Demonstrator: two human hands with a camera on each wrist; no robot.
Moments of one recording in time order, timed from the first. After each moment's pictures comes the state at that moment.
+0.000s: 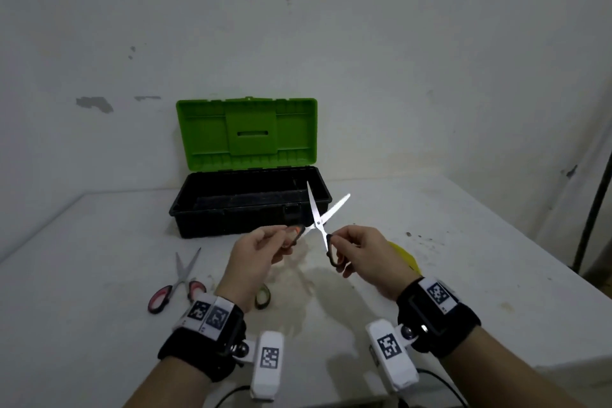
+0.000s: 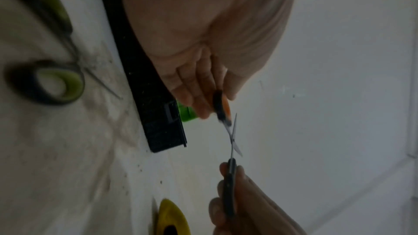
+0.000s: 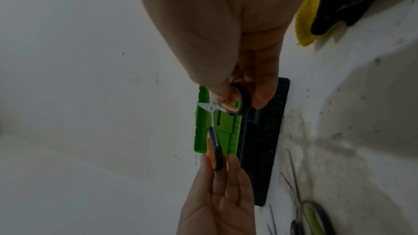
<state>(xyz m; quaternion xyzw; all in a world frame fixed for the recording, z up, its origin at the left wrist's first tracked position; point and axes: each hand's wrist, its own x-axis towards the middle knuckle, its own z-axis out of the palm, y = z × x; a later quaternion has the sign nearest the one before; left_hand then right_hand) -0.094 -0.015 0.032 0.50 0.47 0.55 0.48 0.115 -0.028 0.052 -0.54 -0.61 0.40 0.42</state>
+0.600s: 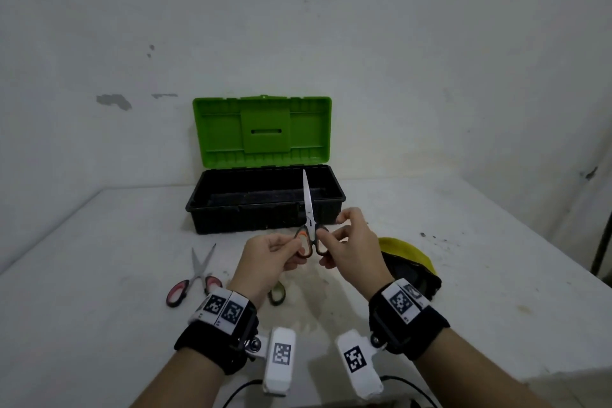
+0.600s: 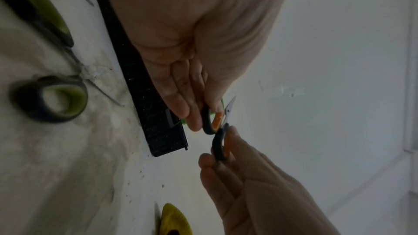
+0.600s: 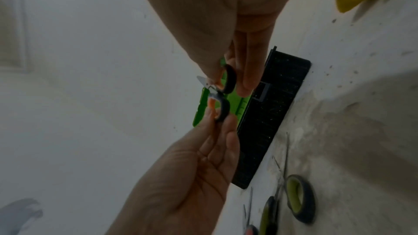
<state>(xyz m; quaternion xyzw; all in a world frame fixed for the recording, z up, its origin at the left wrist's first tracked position) -0.107 -0.011 0.023 0.52 0.49 0.51 0.48 0.061 -0.019 0.044 -0.54 -0.58 0.32 0.52</state>
